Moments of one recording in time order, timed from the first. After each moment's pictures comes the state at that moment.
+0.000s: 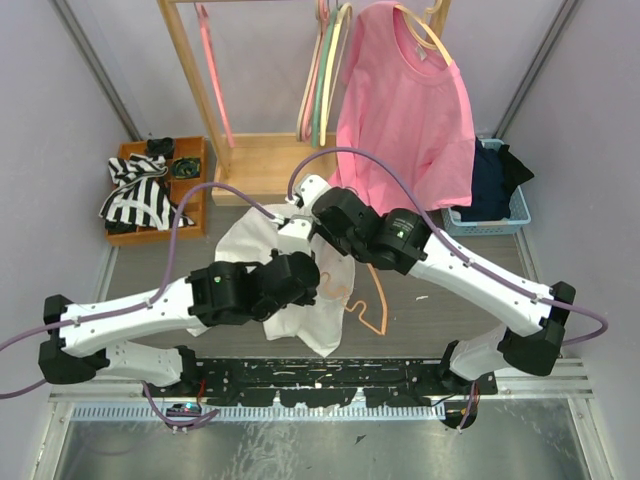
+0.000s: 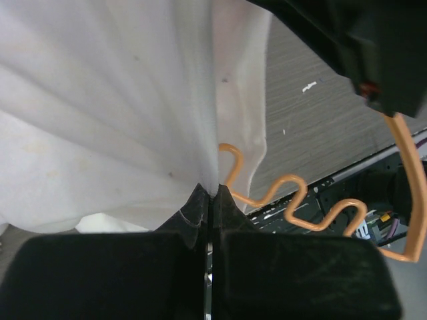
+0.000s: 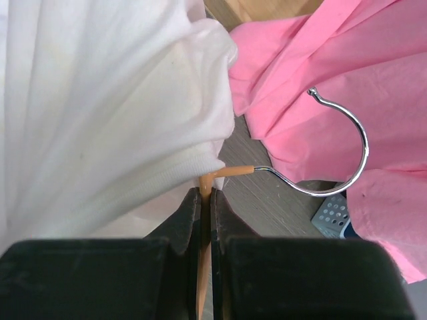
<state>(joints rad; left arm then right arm) -1.33 1.22 1.27 -0.81 -0.59 -0.81 1.03 1.40 1.54 -0.91 0.48 -0.09</state>
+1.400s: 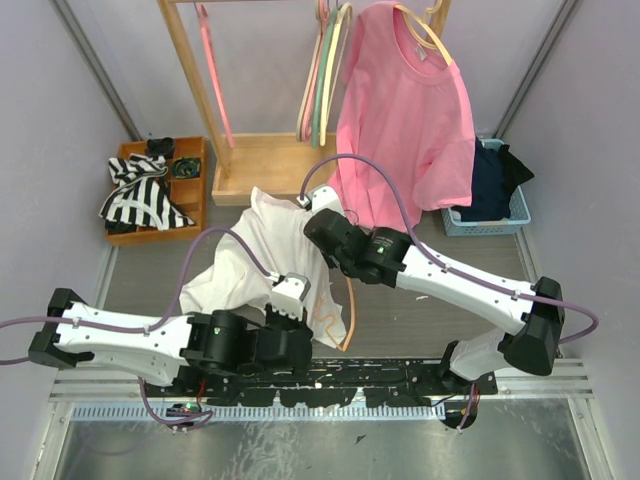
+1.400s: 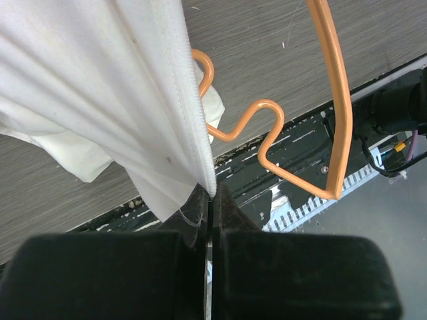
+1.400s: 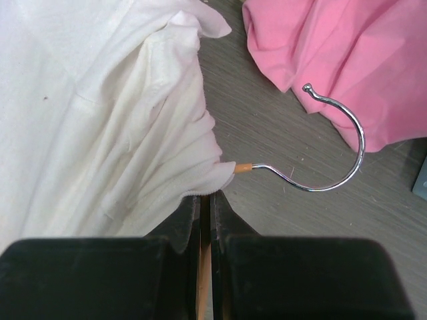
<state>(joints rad) -1.67 1.13 1.01 -0.79 -0.69 -1.09 1.04 1.40 1.32 -0.70 0.54 0.27</state>
